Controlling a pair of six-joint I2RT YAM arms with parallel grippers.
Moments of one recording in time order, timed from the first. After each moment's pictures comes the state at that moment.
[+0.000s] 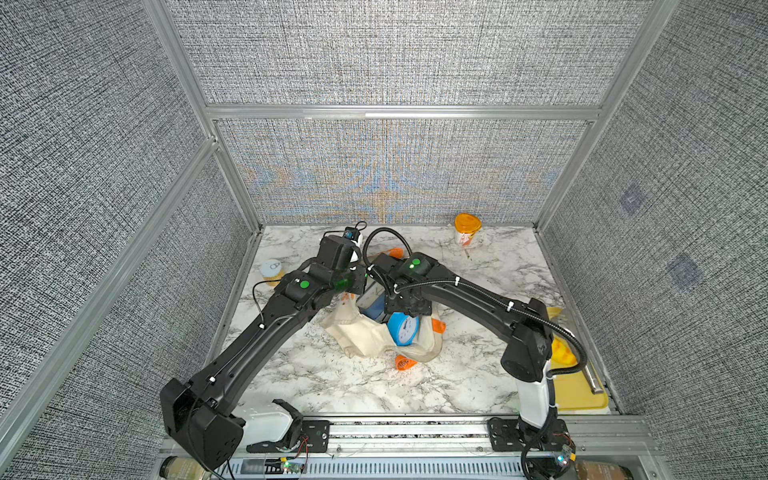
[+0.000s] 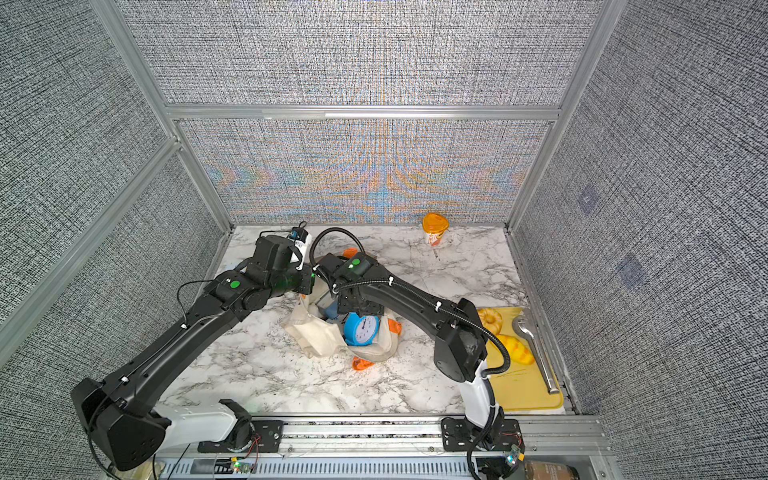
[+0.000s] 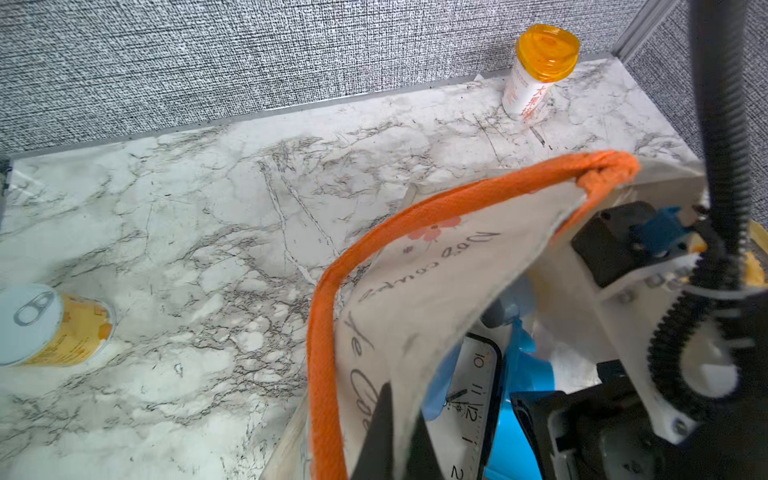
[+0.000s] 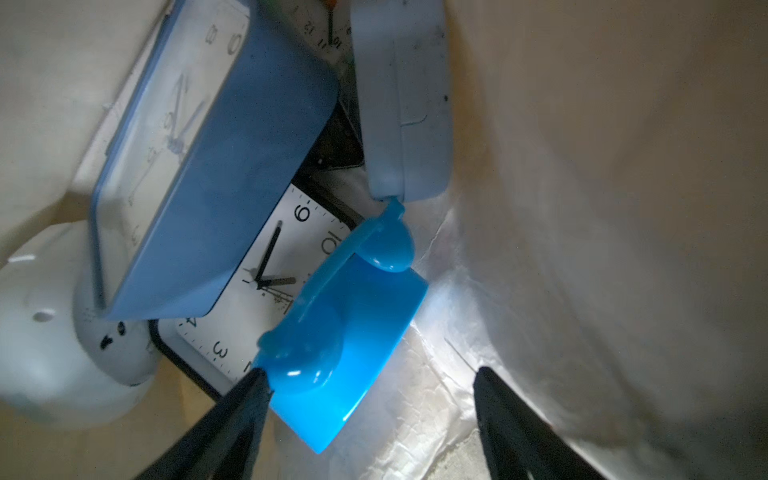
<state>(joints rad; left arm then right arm) -0.61 1.28 1.27 -0.69 -0.09 -0.23 0.92 2.03 1.95 -1.35 0.29 0.95</state>
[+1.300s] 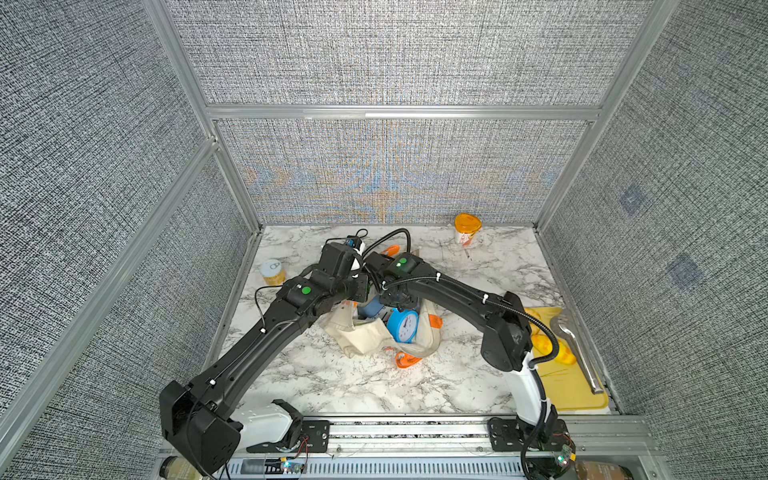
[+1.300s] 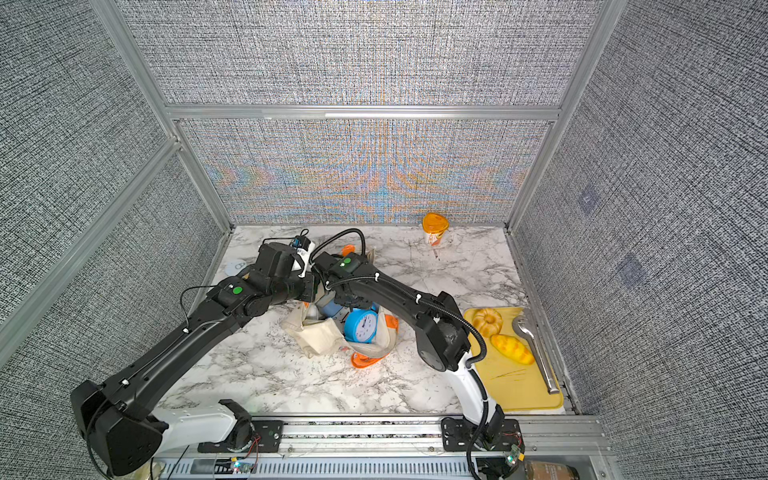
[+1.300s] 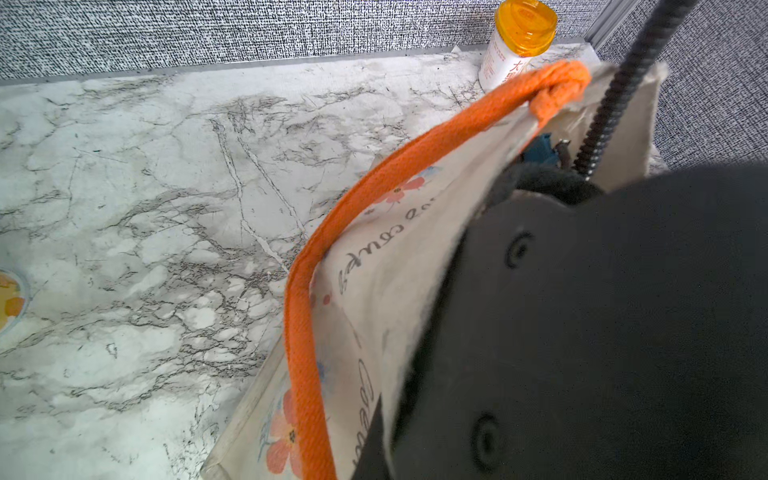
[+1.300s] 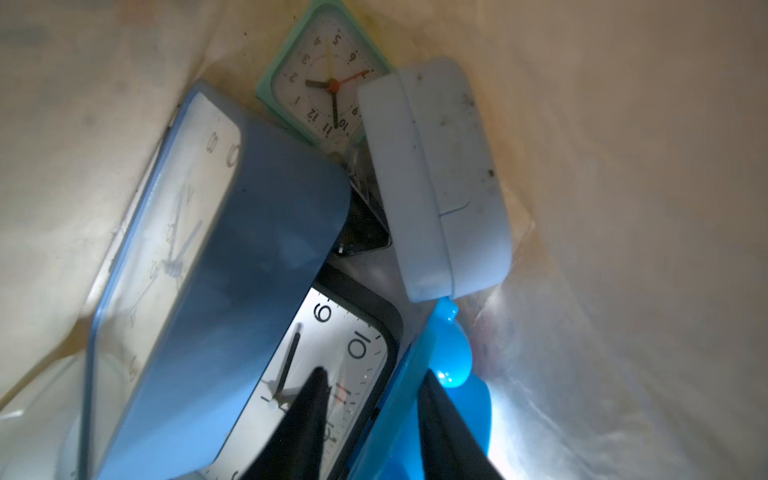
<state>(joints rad) -0.61 1.26 1.21 -0.68 0.00 -0.29 0.90 2.16 2.01 -1.25 0.36 1.03</state>
